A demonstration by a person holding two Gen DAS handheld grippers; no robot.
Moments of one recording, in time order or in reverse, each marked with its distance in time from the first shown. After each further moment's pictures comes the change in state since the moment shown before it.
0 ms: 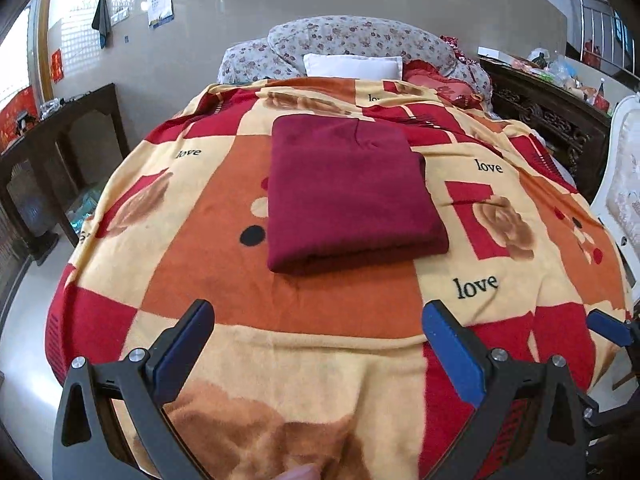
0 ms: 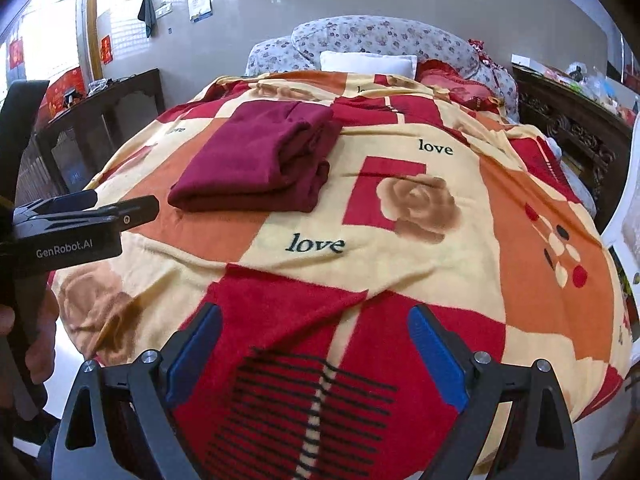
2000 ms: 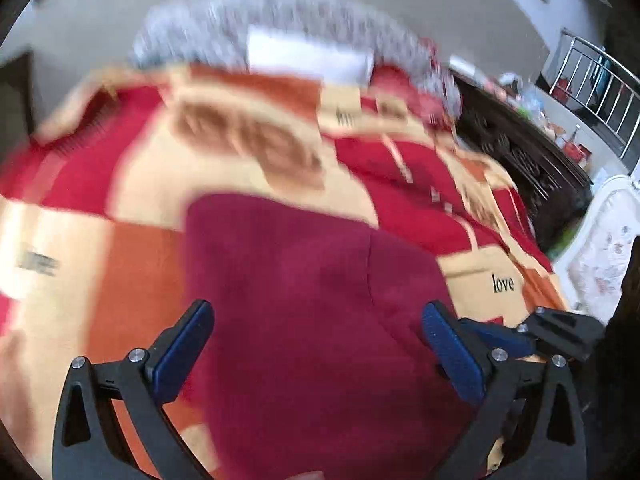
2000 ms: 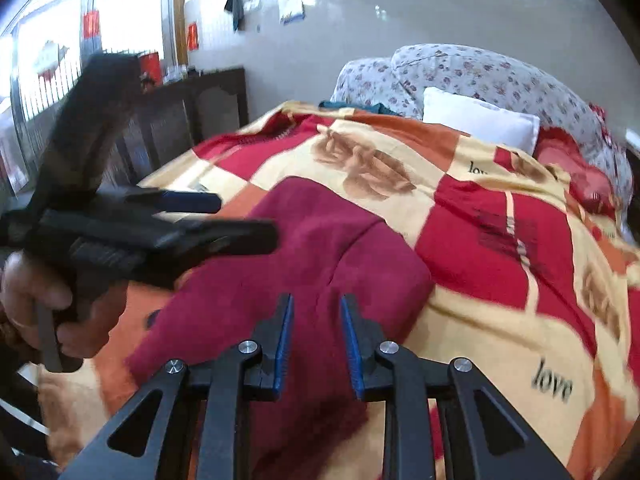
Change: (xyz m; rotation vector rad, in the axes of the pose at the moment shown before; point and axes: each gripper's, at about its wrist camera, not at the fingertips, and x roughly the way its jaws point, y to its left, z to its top) left arm 0.216 0.033 0.190 -0.070 0.159 -0.382; right arm 0.187 0.009 0.209 -0.276 -0.032 0.284
